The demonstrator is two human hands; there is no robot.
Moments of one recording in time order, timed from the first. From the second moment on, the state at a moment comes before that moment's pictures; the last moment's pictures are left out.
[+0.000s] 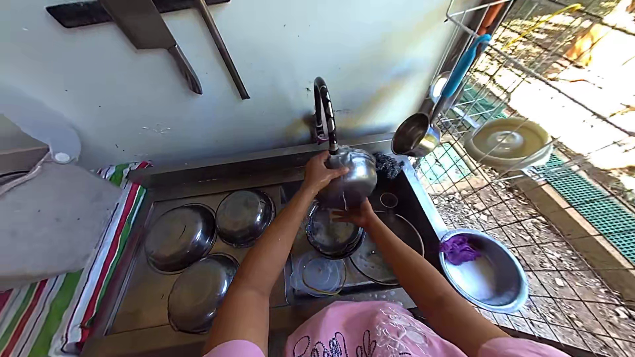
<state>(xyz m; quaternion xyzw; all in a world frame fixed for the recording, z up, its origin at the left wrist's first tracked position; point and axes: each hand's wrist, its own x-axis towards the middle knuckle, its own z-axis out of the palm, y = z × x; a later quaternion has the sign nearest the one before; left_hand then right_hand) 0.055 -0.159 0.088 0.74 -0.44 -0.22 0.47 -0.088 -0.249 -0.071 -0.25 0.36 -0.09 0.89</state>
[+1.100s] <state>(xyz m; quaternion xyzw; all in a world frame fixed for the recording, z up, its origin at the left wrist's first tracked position) 0.012 -0.116 -0.035 0.57 -0.03 -0.41 0.72 -0.030 -0.254 -0.065 -0.94 0.20 0.04 0.26</state>
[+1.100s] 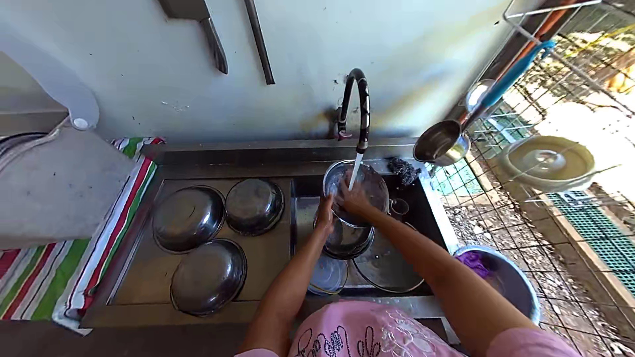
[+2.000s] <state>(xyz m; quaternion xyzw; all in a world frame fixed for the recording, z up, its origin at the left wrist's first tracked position) 0.062 0.312 -0.090 0.90 -0.40 0.16 0.12 -0.018 -0.247 0.023 -0.94 0.03 0.17 0.30</state>
